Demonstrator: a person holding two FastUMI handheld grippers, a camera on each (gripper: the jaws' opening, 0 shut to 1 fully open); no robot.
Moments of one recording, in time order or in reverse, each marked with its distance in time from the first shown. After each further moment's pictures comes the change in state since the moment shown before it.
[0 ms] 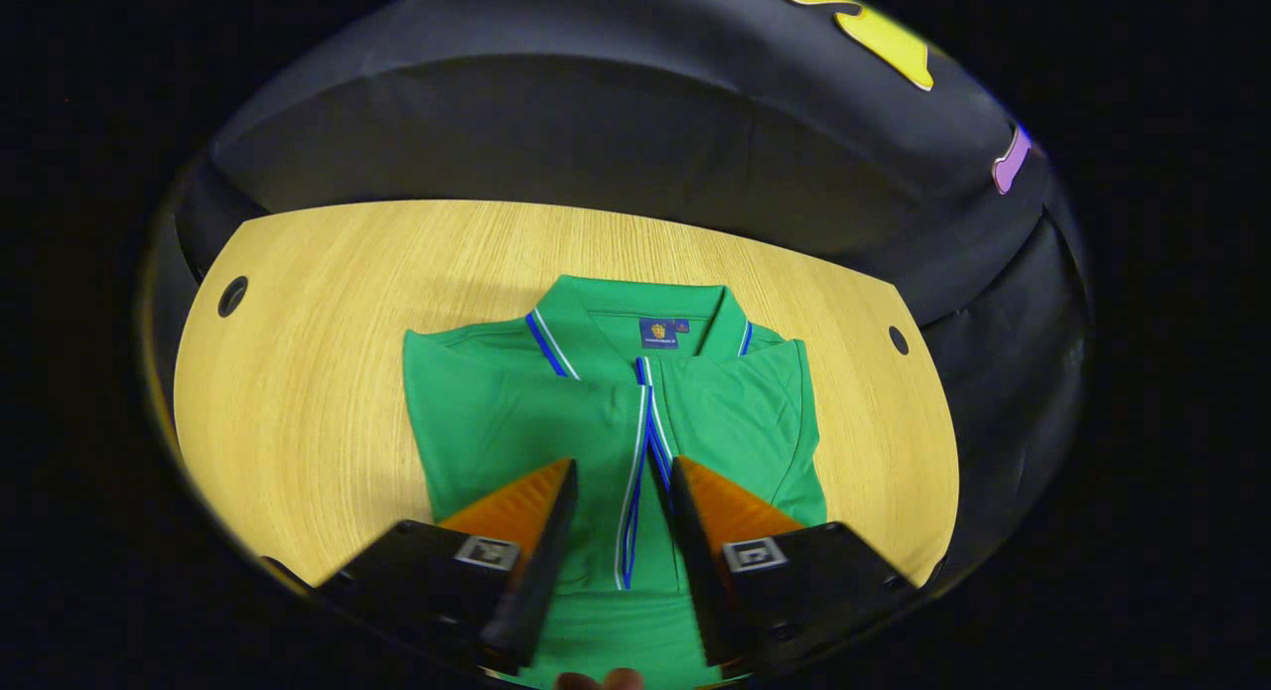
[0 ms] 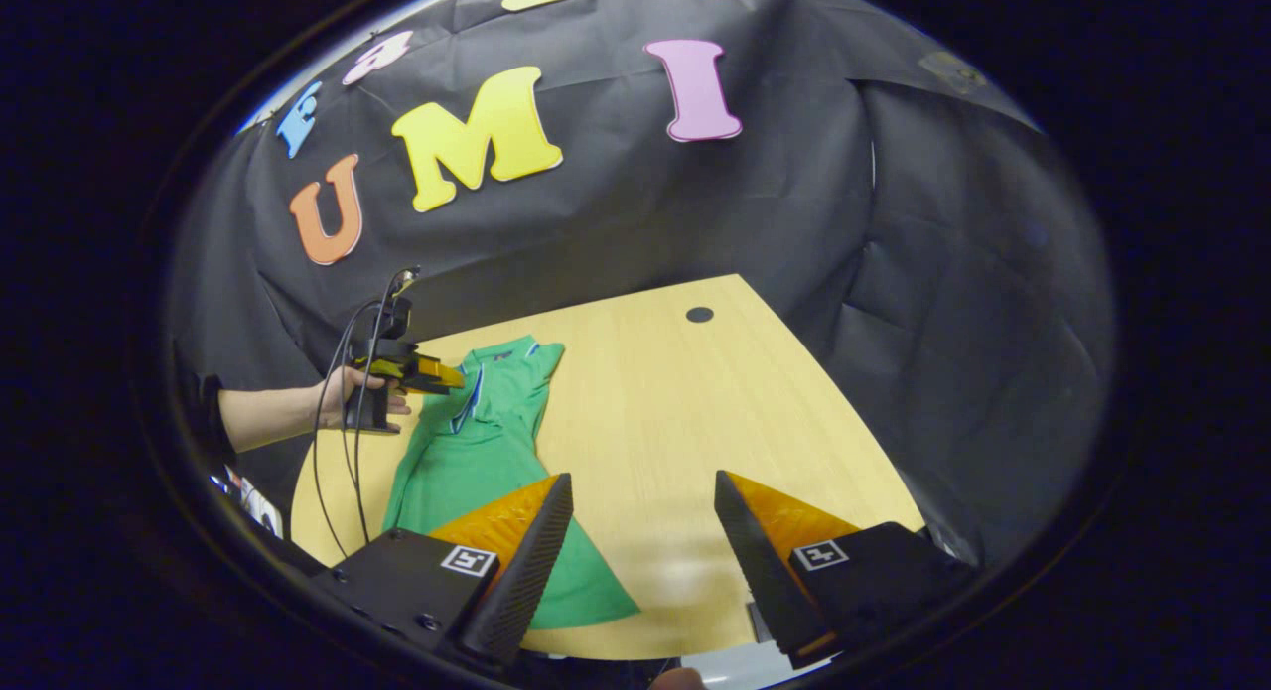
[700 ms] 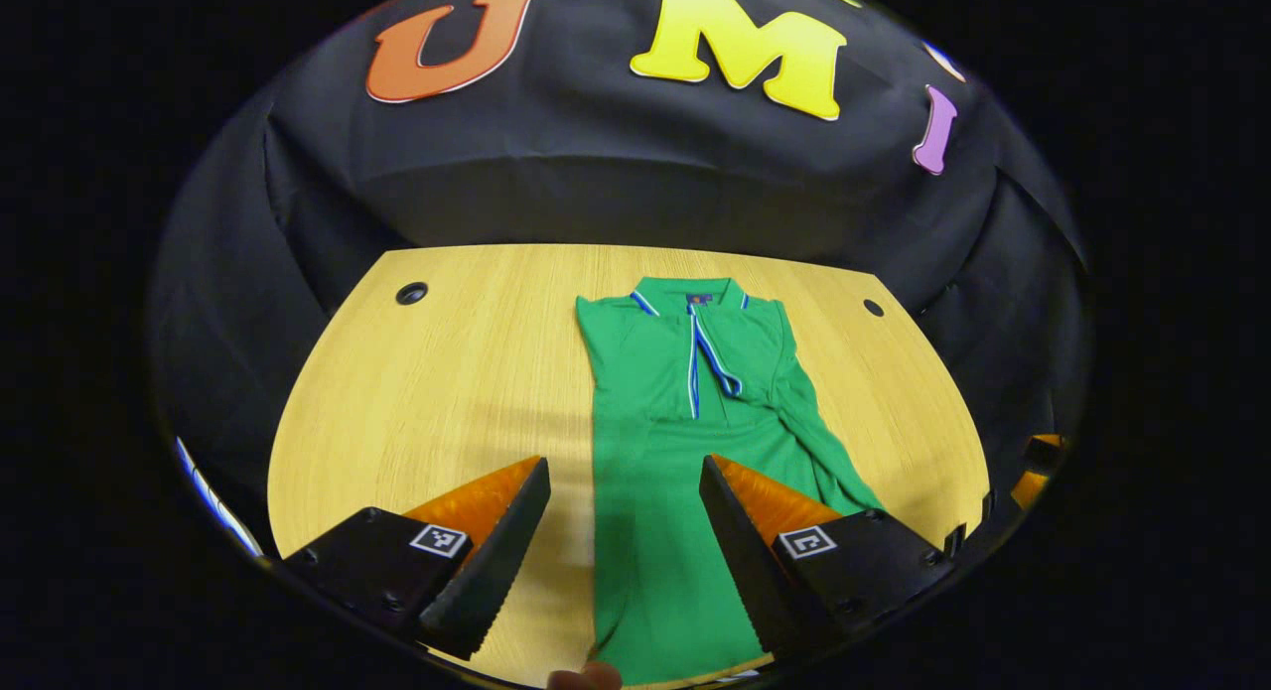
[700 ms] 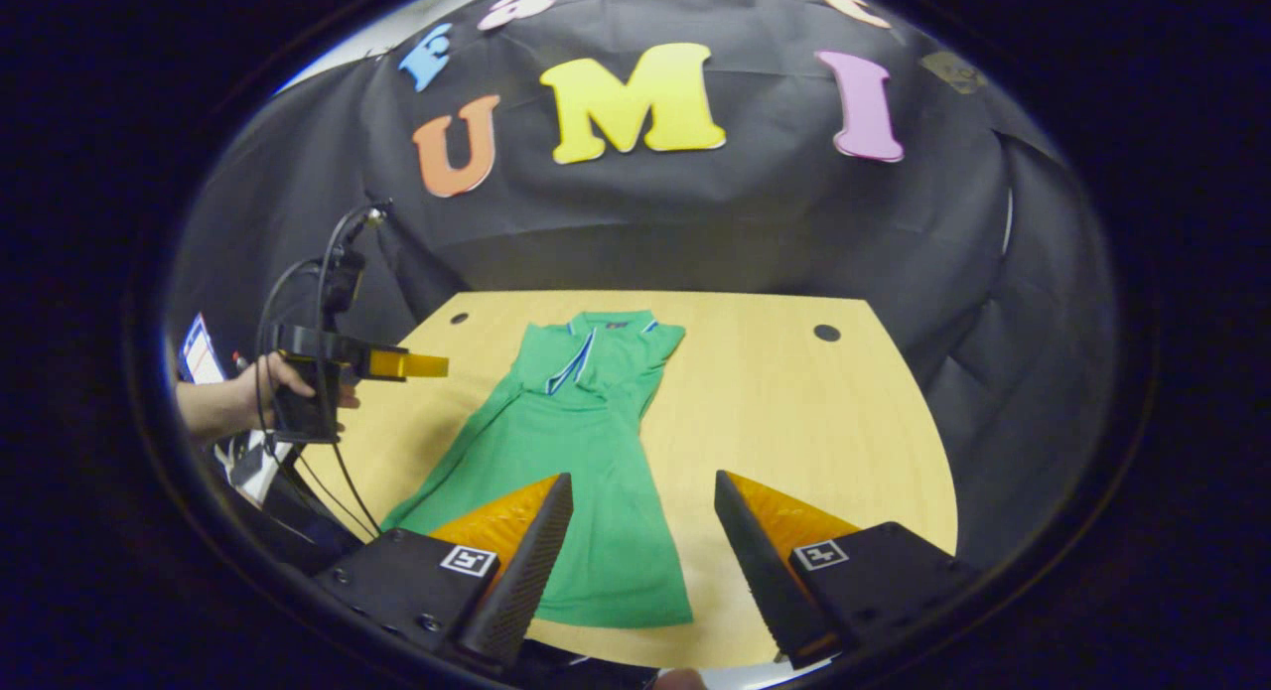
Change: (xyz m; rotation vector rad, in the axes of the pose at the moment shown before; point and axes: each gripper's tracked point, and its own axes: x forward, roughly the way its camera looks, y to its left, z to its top) left arm -0.207 0.041 -0.121 0.077 -0.175 0.104; right arm 0.012 0.095 -0.049 -0.322 0.077 0.245
